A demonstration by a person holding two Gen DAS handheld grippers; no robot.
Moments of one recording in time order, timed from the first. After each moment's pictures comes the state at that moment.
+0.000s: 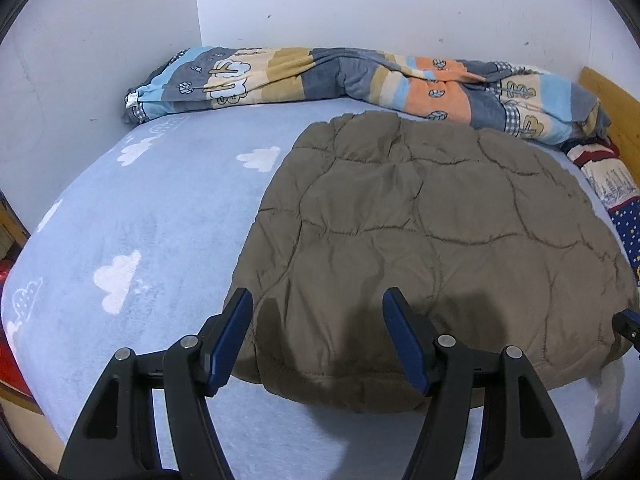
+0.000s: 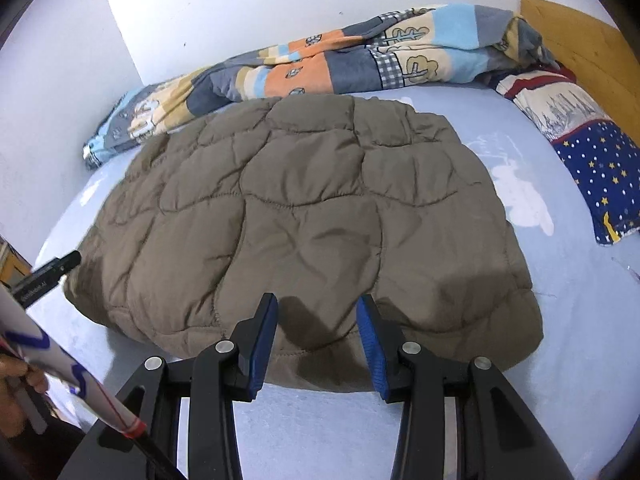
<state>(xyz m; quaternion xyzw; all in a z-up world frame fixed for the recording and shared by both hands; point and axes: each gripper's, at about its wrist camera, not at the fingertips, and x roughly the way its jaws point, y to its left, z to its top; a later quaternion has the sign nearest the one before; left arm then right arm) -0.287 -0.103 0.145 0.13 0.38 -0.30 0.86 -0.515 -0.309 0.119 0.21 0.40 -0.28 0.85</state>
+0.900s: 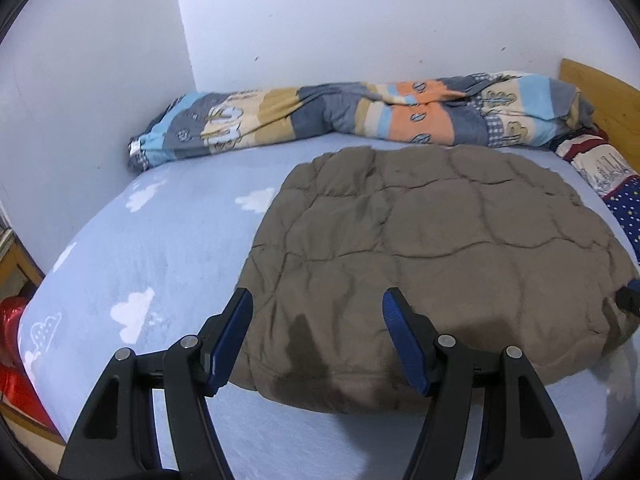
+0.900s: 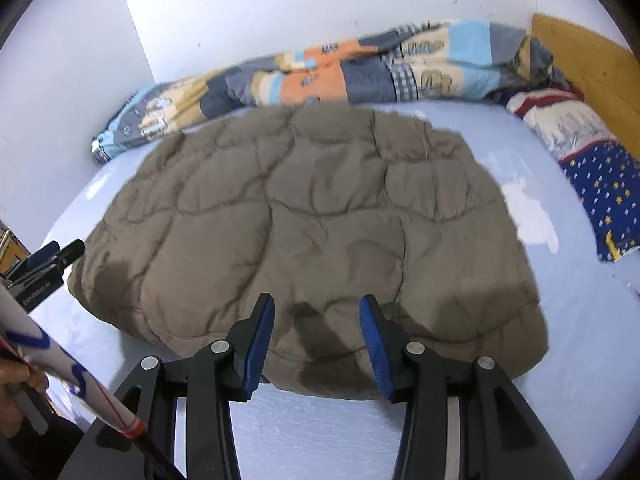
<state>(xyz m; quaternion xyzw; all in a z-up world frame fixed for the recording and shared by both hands) -0.331 -0.104 0.169 0.16 0.30 -0.32 0.89 -0.509 -0.292 0.131 0.19 0.38 -0.28 0.86</state>
